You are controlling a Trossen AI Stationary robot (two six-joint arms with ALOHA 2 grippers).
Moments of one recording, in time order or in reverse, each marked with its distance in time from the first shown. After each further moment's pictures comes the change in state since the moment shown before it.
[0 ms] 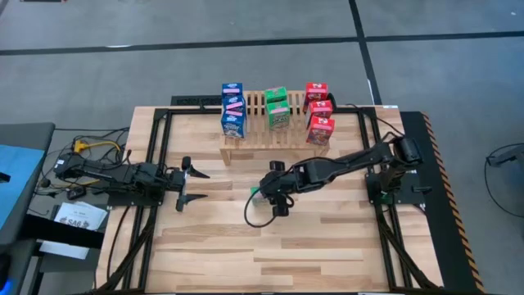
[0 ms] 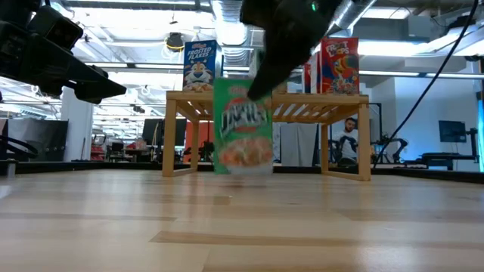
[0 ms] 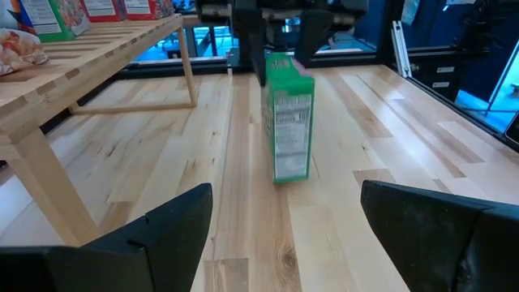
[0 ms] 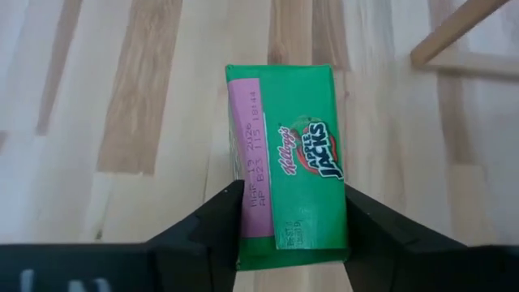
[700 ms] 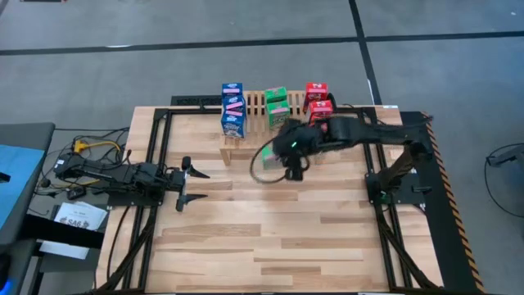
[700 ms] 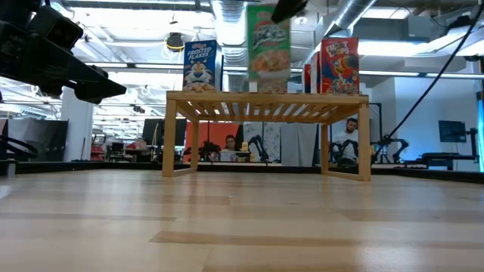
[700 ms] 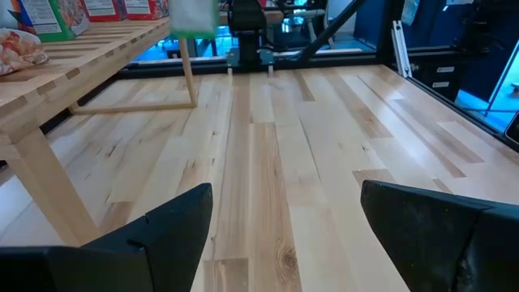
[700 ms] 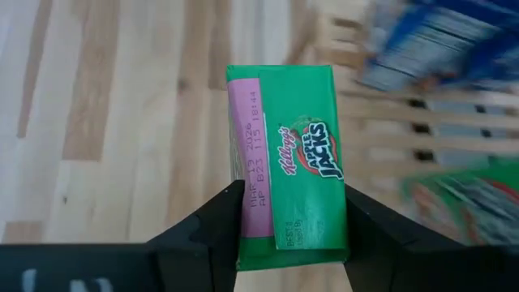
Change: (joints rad) left arm 0.000 0.000 0.000 0.000 0.000 0.000; right arm -0.138 -0.110 0.484 -0.600 0.043 -0.140
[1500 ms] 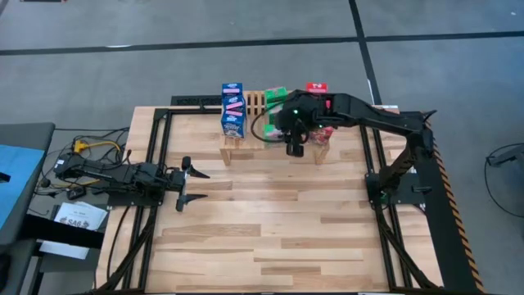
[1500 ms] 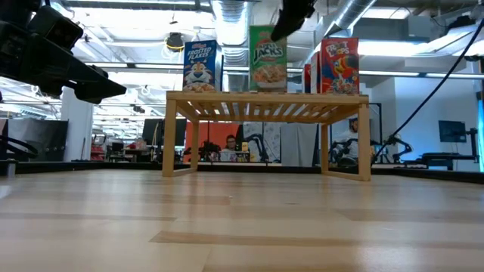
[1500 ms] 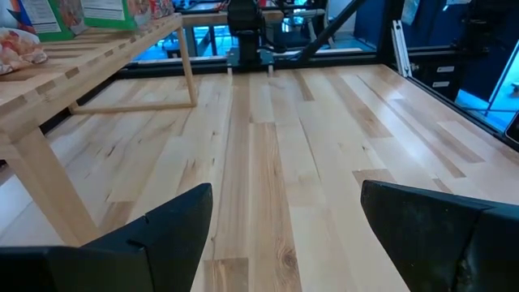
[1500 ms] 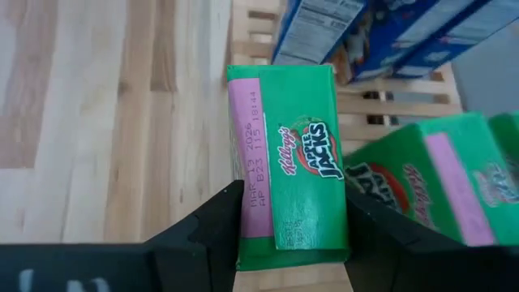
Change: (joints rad) left arm 0.000 0.000 0.000 0.000 0.000 0.000; right arm -0.236 -0.032 -0.013 0.026 -0.096 -0.150
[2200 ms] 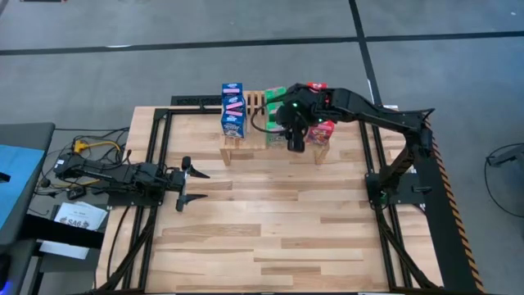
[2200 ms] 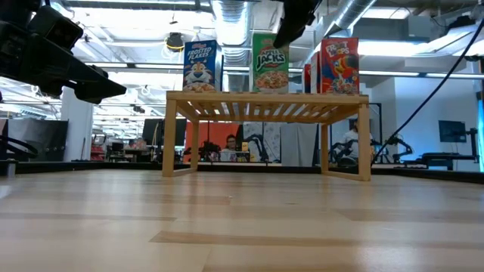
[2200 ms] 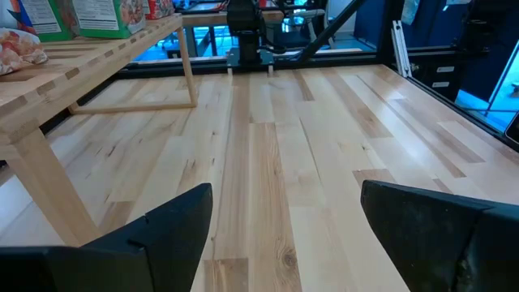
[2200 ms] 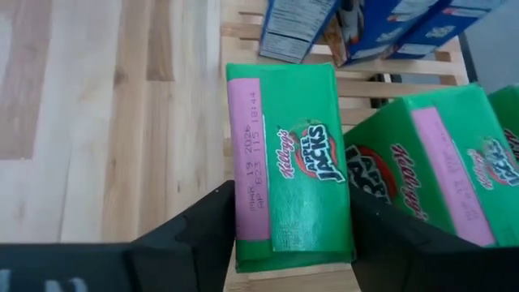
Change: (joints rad) left arm 0.000 0.000 0.000 0.000 0.000 0.000; right arm -0.064 0.014 0.000 -0.010 -0.064 -0.026
